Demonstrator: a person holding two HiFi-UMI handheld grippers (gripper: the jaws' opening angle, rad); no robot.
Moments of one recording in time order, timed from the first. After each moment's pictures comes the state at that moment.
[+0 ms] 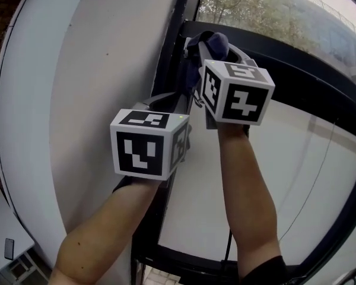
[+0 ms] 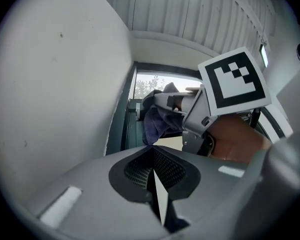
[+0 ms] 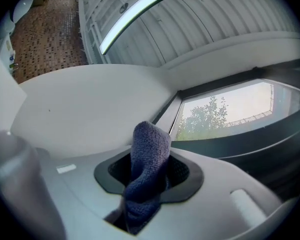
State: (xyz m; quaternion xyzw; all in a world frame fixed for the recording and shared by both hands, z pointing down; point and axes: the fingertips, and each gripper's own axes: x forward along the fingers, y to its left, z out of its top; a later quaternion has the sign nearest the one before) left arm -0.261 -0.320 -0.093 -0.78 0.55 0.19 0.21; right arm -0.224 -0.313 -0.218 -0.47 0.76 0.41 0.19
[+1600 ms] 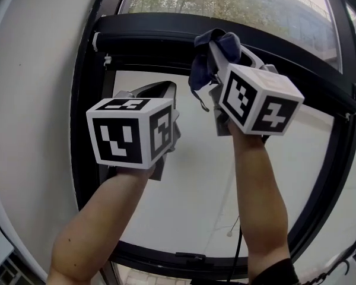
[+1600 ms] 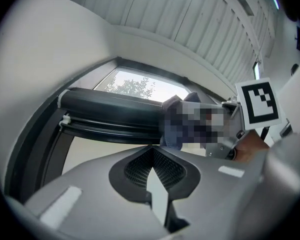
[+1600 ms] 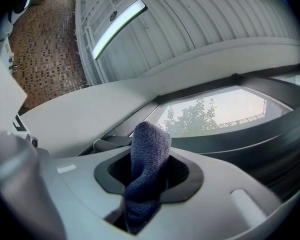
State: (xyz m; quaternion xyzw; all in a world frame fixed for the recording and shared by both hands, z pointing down) left arm -0.067 -0.307 -0.117 -0.83 0.47 0.22 0.20; right arm 0.011 -0.271 -0.213 -0.49 0.75 0.40 0.20
